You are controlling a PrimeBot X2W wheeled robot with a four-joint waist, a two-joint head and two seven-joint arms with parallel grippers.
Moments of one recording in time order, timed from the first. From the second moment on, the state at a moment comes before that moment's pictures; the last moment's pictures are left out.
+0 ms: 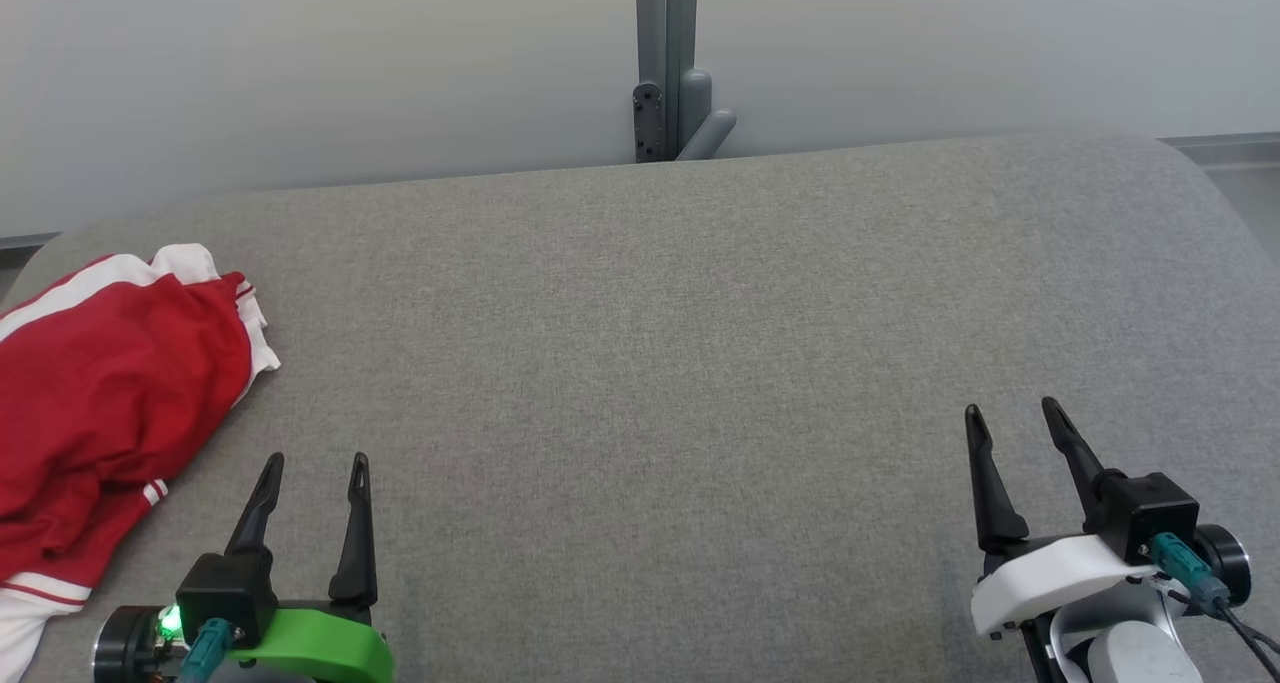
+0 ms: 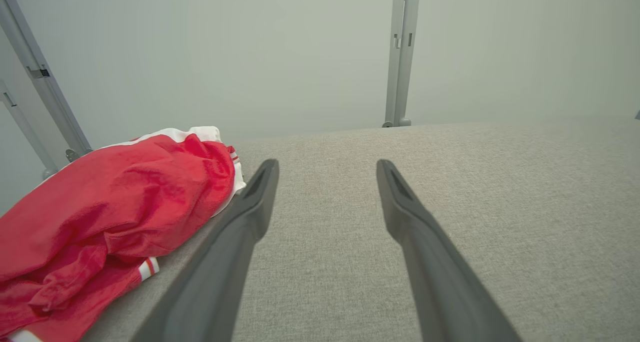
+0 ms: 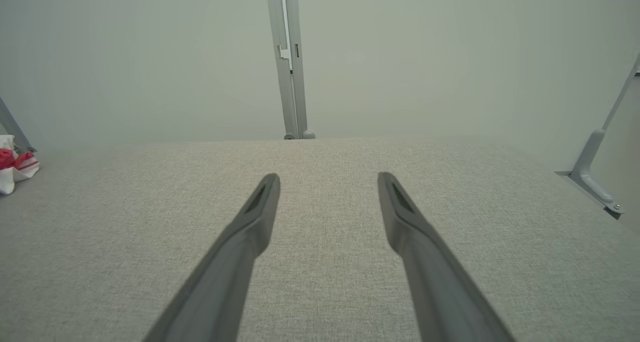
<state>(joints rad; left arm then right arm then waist) -0.01 0.11 -0.03 0.21 -0.12 -0.09 -0.25 -0.05 -0.05 -0.03 0.22 0.08 0.13 -0.24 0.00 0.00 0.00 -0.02</state>
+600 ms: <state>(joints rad) 0.00 0.09 -0.01 0.24 -0.06 -0.10 -0.26 -0.04 -0.05 -0.04 0.24 0.04 0.13 -0.26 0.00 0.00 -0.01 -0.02</state>
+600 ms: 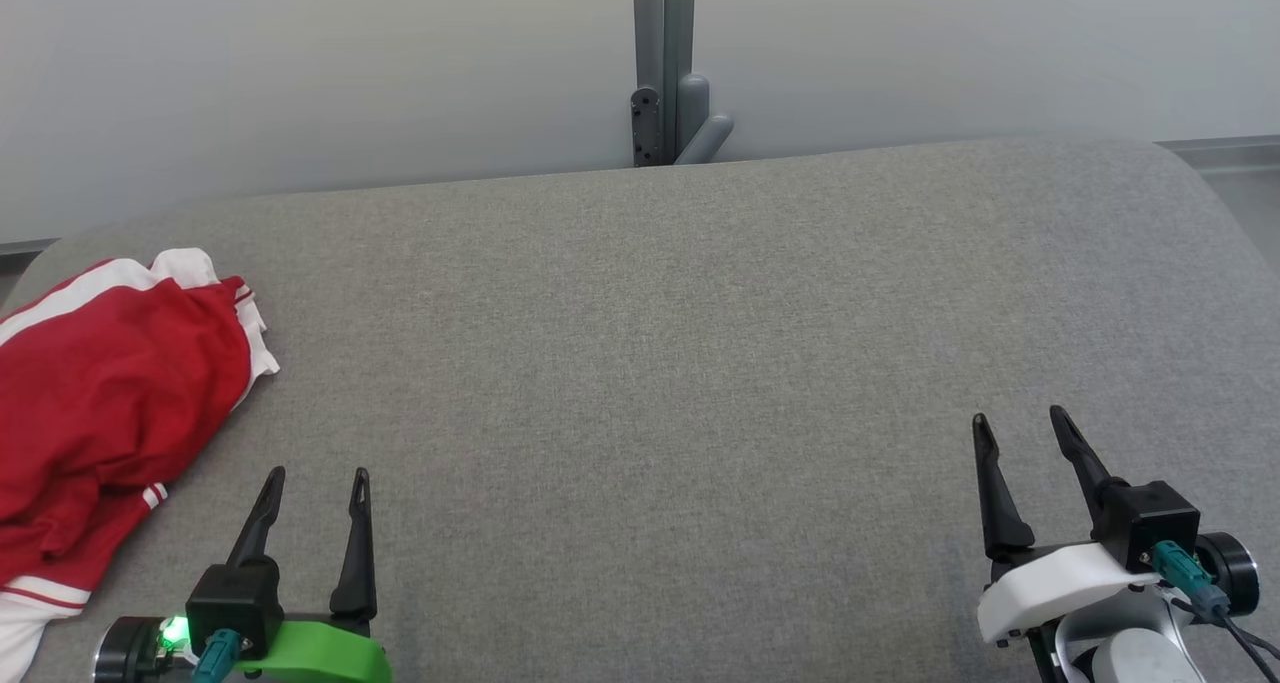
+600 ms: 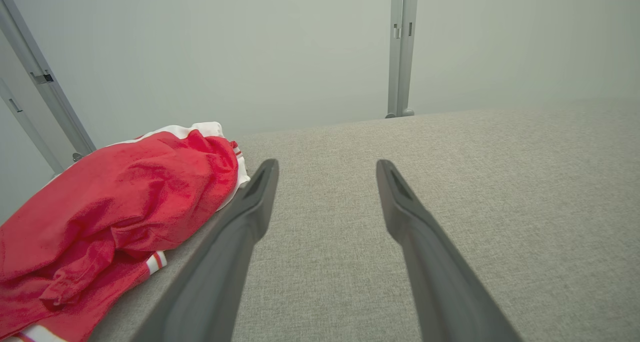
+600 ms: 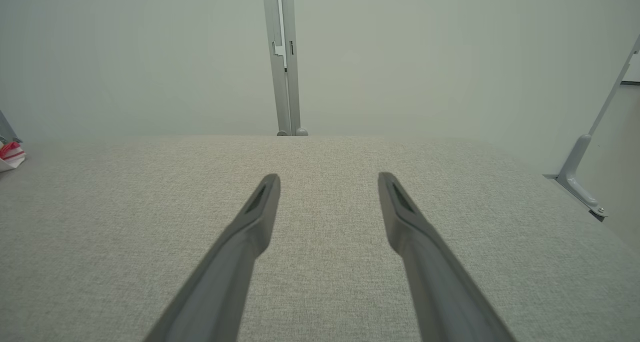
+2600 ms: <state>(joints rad) -0.66 0.30 0.03 0.82 -0.30 -0.13 -0.16 -0.23 -0.09 0.05 0.08 0.02 0.13 -0.26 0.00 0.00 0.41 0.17</state>
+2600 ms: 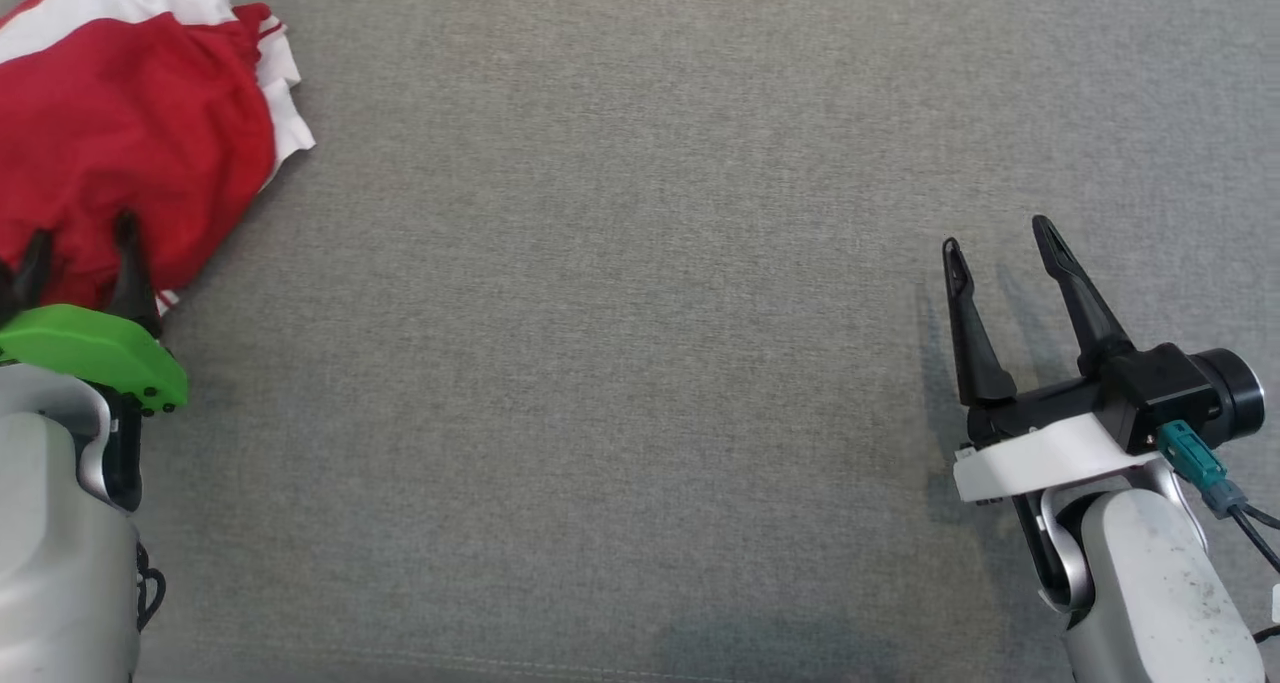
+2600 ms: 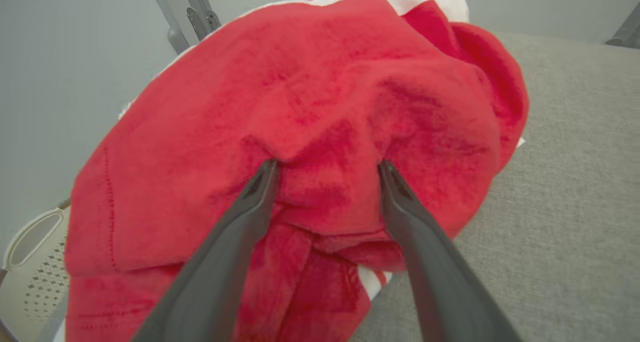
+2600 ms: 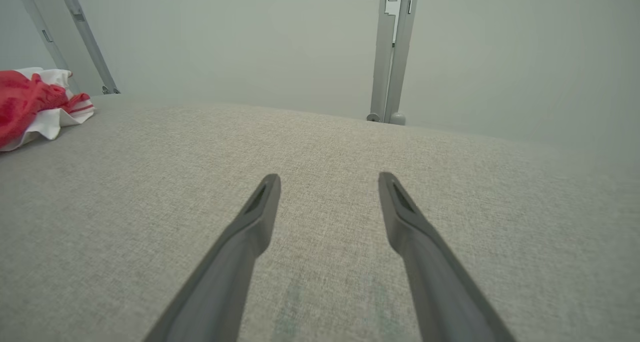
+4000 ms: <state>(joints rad) -0.41 0.09 -0.45 -0.03 -0.39 -0.04 0.09 -0.15 -0.05 0.06 0.10 0.19 0.13 -0.26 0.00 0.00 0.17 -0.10</state>
